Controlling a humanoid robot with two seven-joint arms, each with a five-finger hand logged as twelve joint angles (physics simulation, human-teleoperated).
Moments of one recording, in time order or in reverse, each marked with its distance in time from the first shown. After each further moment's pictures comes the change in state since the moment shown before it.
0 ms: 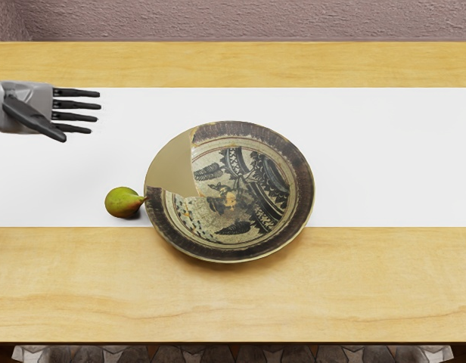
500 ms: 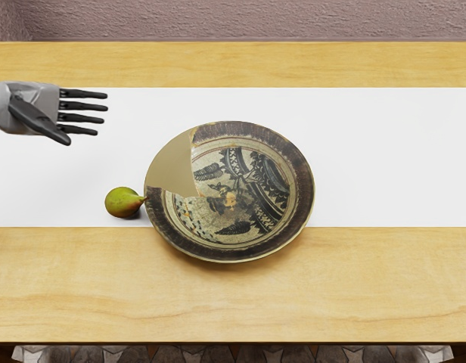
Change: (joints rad) left arm -0.006 -0.011 -0.002 -0.036 0.006 0.000 0.000; right arm 0.000 0.000 -0.001 0.000 0.000 -0.002 0.000
